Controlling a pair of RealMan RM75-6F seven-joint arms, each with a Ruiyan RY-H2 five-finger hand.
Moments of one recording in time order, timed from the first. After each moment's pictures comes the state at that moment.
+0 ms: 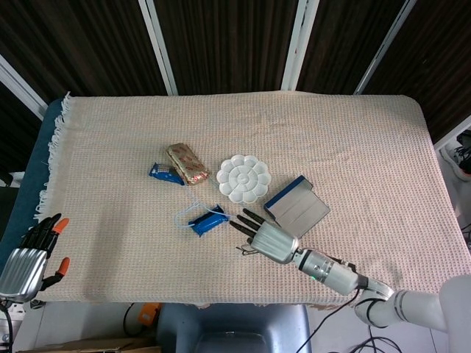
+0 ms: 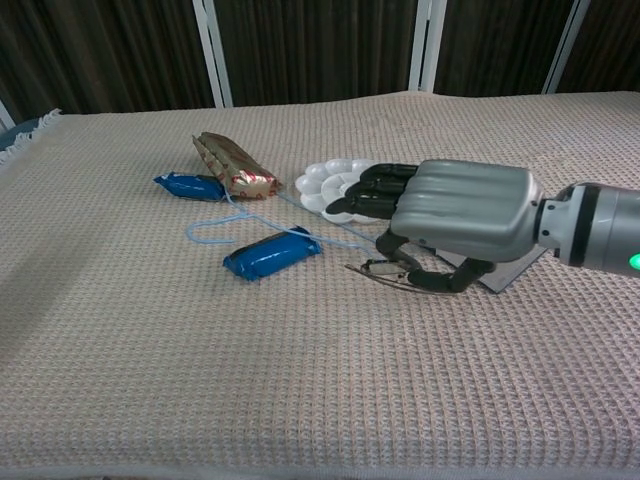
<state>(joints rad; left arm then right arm) -0.14 -1.10 0.01 -1.59 1.60 1.47 -0.02 0.79 -1.48 -0.04 -1.37 -1.74 0.99 -0.45</state>
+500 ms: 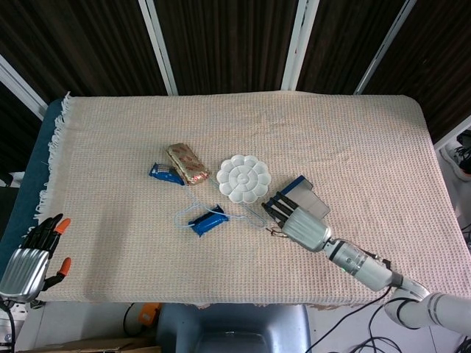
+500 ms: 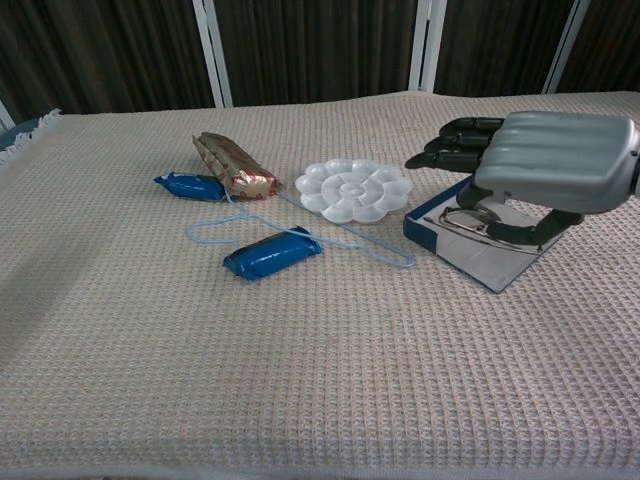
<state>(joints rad) -0.14 -1.11 0.00 -1.59 1.60 1.47 0.01 0.73 -1.32 -0.05 -1.38 -1.72 1.03 -0.48</state>
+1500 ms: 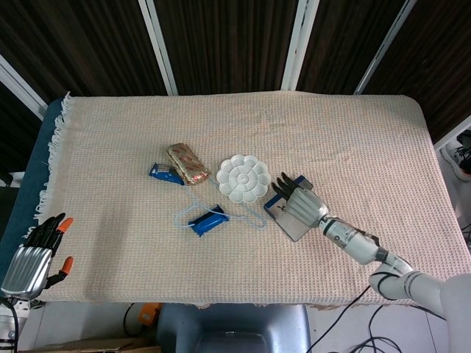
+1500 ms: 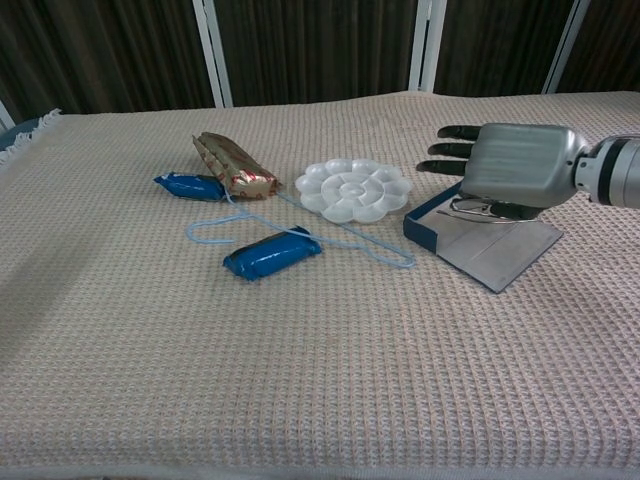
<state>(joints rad) -0.15 -1.11 0.00 -1.60 1.58 1.44 0.02 0.81 -1.49 0.00 -1.05 -1.66 0.88 -0.71</state>
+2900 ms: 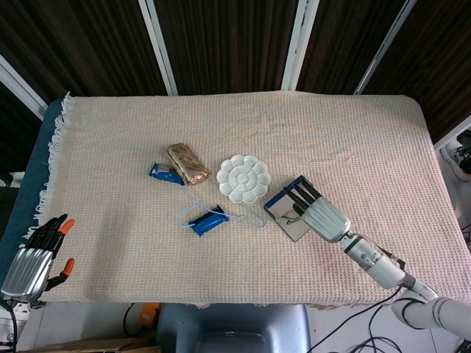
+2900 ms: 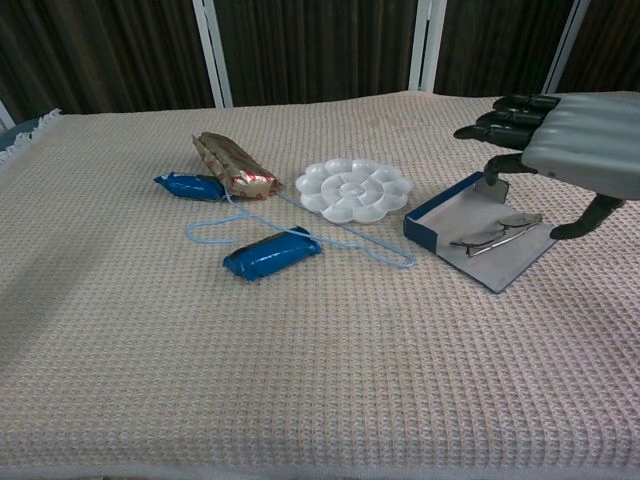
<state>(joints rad) -0.15 -1.11 0.01 -1.60 1.61 1.46 0.00 0.65 -1.36 -0.05 -1.24 -1.67 1.16 -0.52</state>
